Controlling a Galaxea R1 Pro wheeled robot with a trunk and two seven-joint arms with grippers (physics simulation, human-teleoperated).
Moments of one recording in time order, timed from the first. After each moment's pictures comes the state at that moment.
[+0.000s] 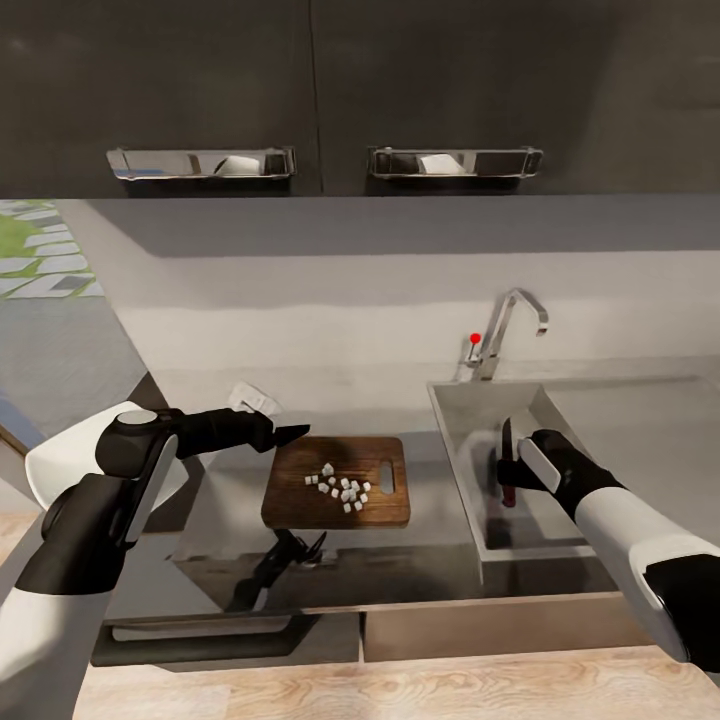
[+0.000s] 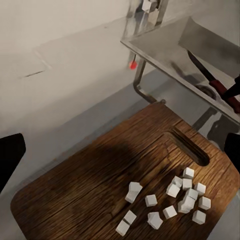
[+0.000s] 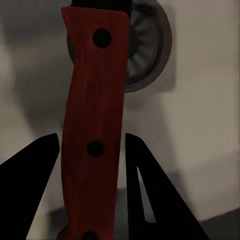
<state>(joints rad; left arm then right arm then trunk) -0.73 0.19 -0.13 -1.57 0.01 0.83 -0.79 -1.08 -0.20 0.30 -0.40 -0.55 0.79 -0.26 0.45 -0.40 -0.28</state>
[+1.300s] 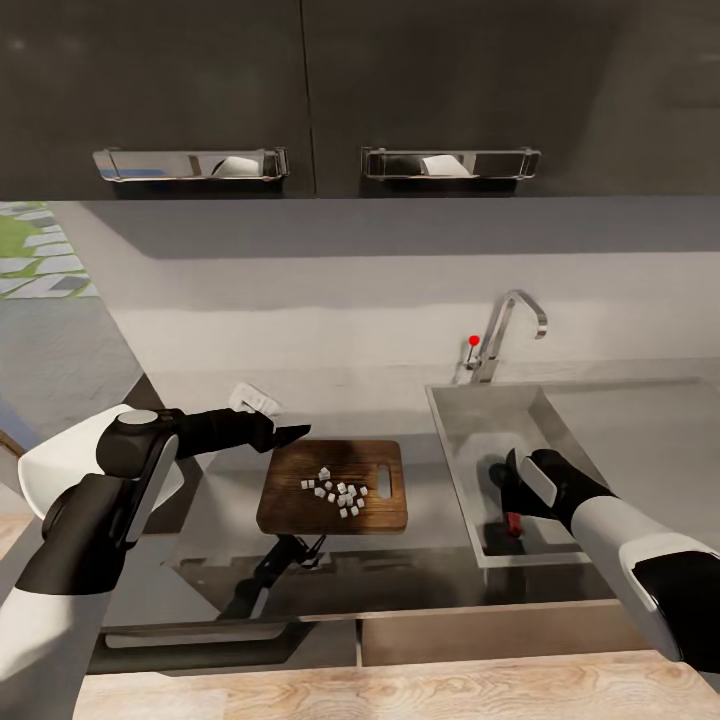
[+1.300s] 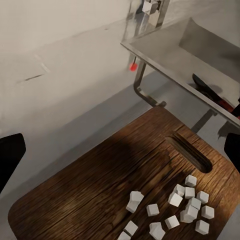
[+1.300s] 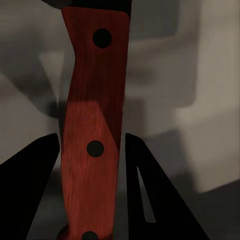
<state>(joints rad) -0.73 0.19 -0.13 -1.57 0.01 0.83 -0.79 -1.08 -0.18 0.30 -0.24 -0.55 0.78 -0.26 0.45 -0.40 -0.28</state>
